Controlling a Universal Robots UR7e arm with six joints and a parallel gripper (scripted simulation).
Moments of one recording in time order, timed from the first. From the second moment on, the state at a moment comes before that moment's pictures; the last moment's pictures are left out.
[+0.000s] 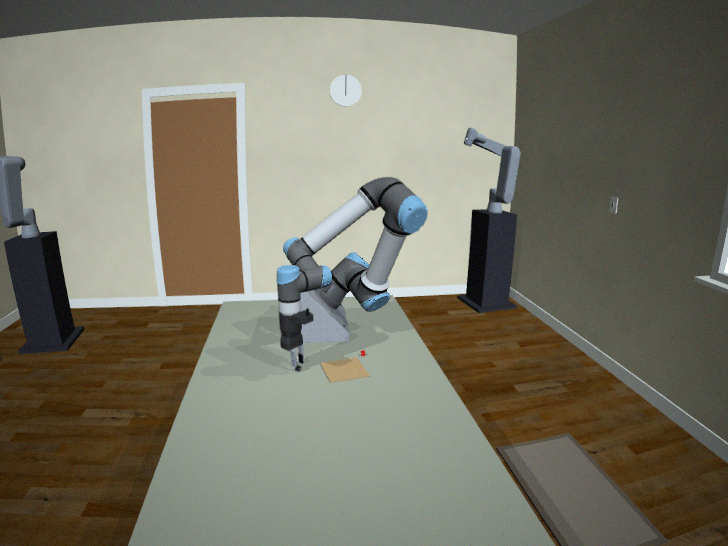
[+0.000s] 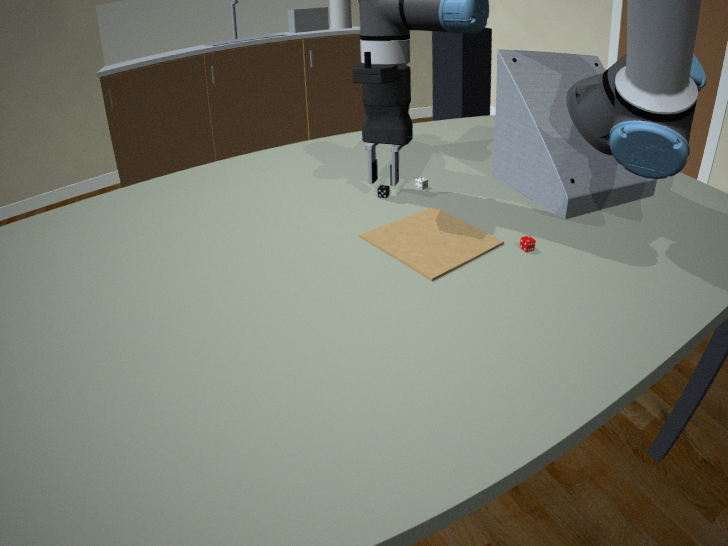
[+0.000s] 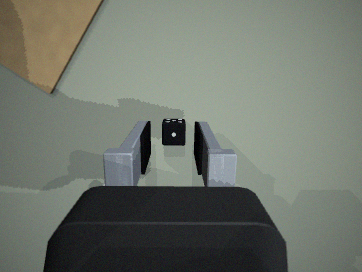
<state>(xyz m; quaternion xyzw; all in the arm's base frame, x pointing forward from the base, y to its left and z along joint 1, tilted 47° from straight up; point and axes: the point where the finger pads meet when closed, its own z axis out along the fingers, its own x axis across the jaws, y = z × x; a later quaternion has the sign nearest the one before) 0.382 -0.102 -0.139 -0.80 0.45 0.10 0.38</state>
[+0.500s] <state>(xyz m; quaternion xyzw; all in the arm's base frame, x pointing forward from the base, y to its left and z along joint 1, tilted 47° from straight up) 0.382 -0.101 -0.139 -0.80 0.45 0.10 0.38</state>
